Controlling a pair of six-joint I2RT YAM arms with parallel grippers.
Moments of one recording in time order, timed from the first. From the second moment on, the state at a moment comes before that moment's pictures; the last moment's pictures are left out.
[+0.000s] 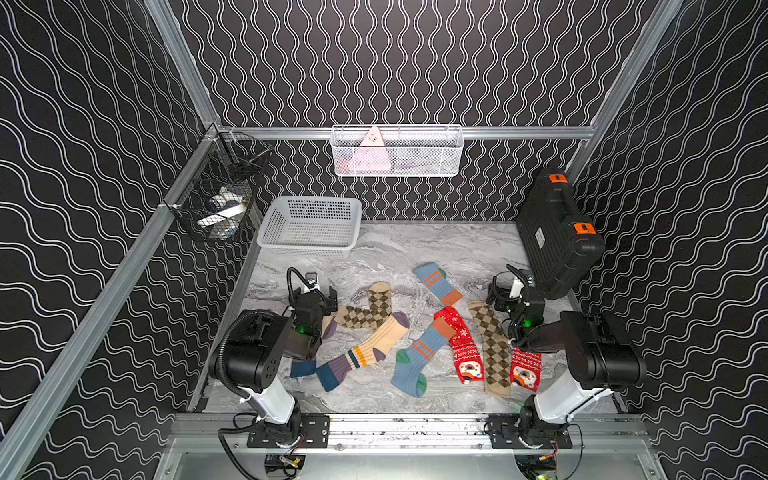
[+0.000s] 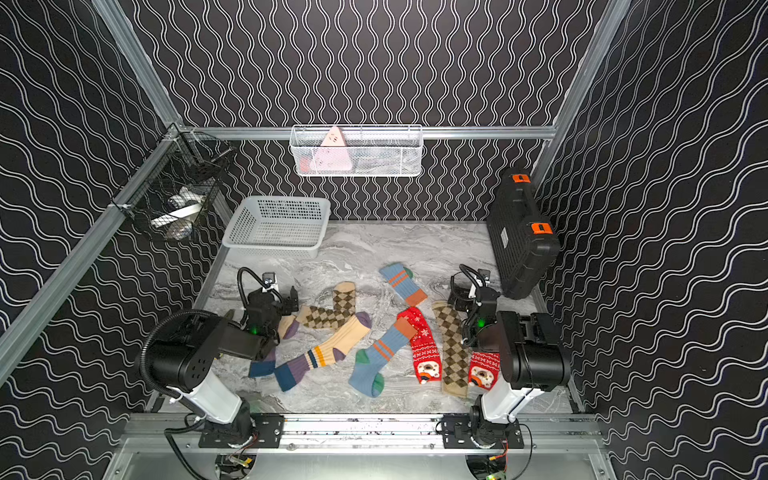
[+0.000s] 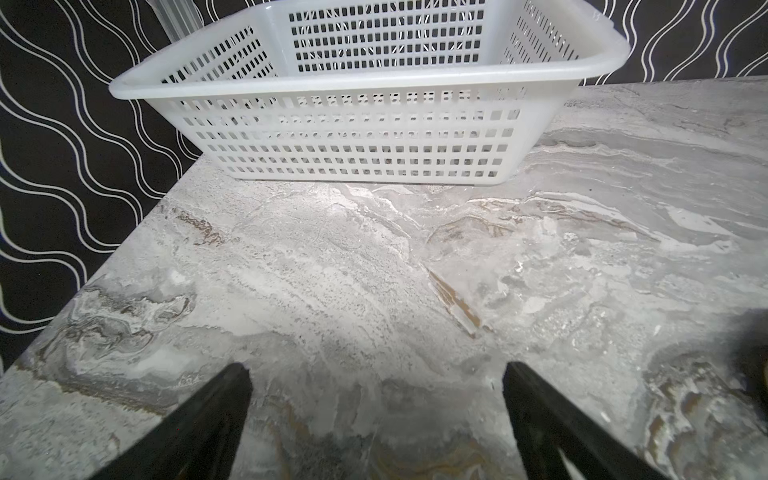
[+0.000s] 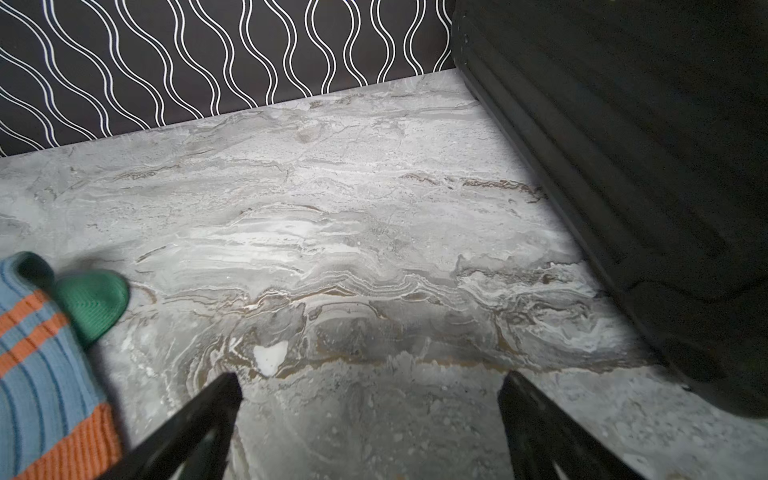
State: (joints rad) left arm -0.11 1.66 0.35 0.95 -0.33 -0.02; right arm -0.04 1.66 0.41 0.85 0.04 0.14
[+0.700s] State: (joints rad) left arm -0.12 1.59 0.33 0.94 -0.34 -0.02; right arm -0.01 1.51 0.42 0.75 0.10 0.14
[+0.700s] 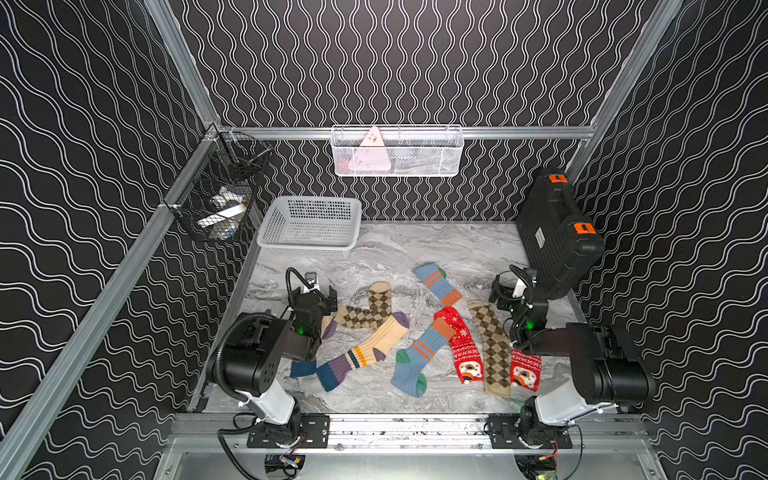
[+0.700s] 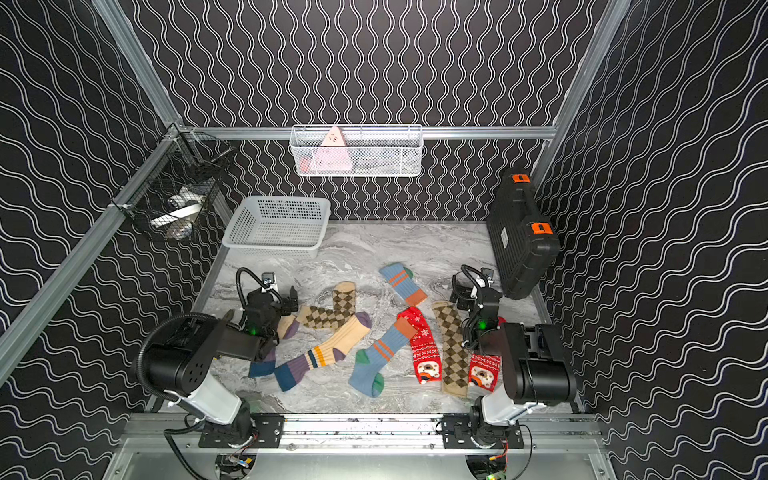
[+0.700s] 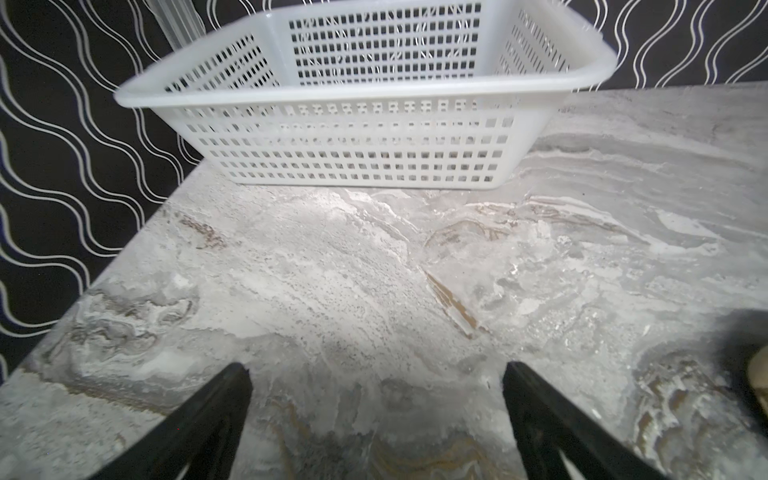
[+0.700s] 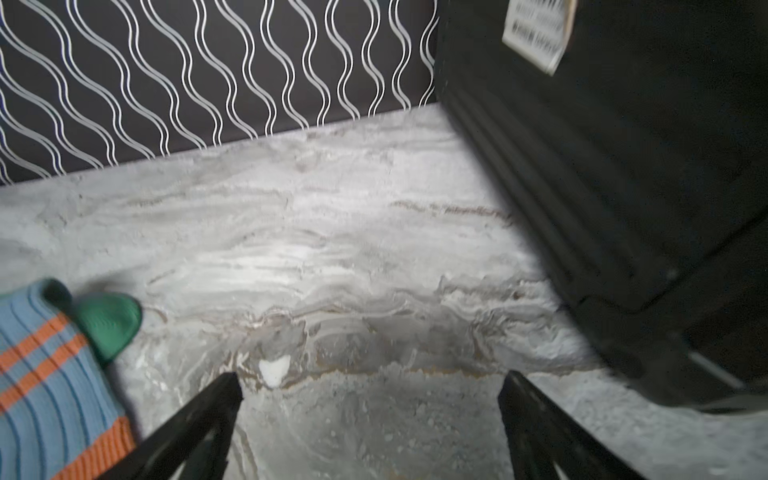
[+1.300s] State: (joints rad) left arm -0.23 1.63 1.12 -0.05 -0.30 -0.28; right arm 0.01 1.49 0.87 -0.14 -0.18 0.54
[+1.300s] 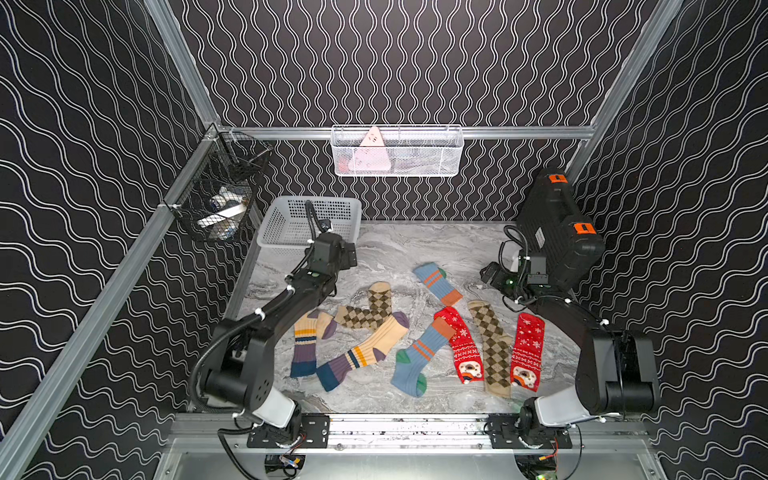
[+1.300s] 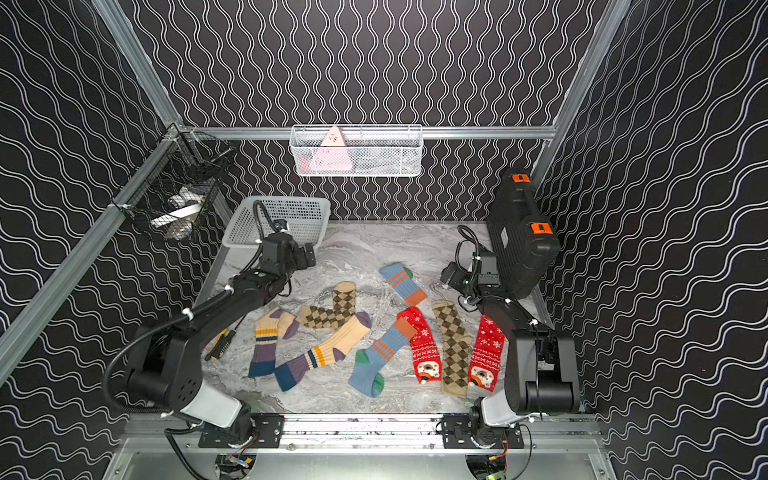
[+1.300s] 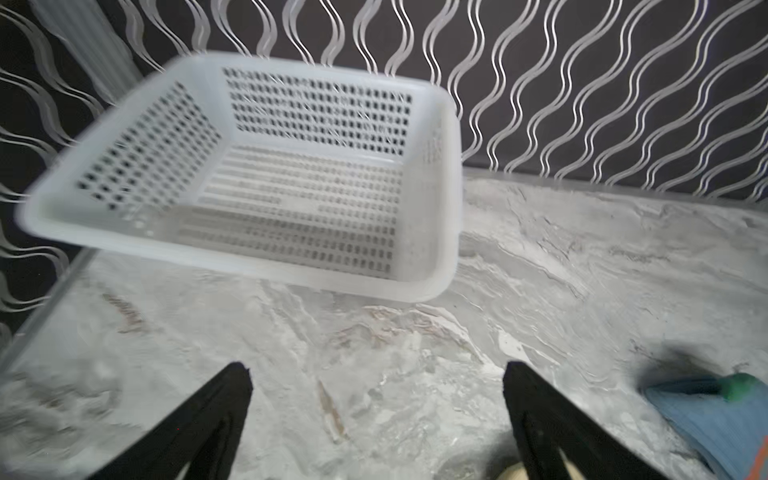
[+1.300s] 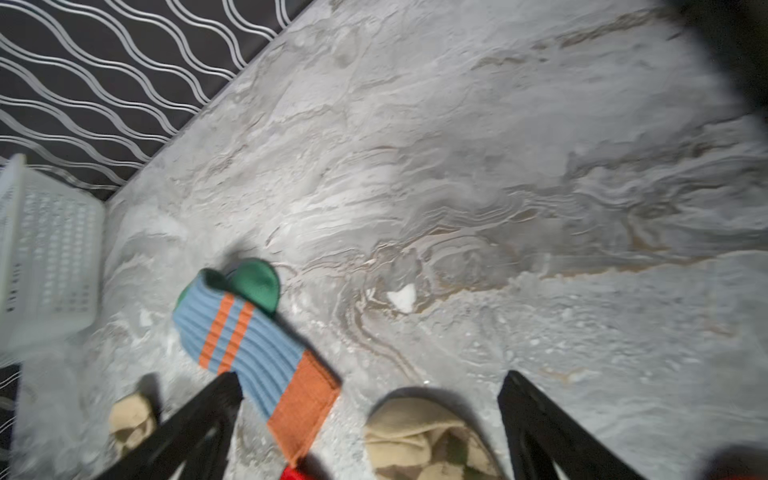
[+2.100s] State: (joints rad) left arm -0.35 2.10 1.59 -0.29 0.04 -0.30; right arm 0.09 1.40 0.92 -0.22 -0.24 0.55
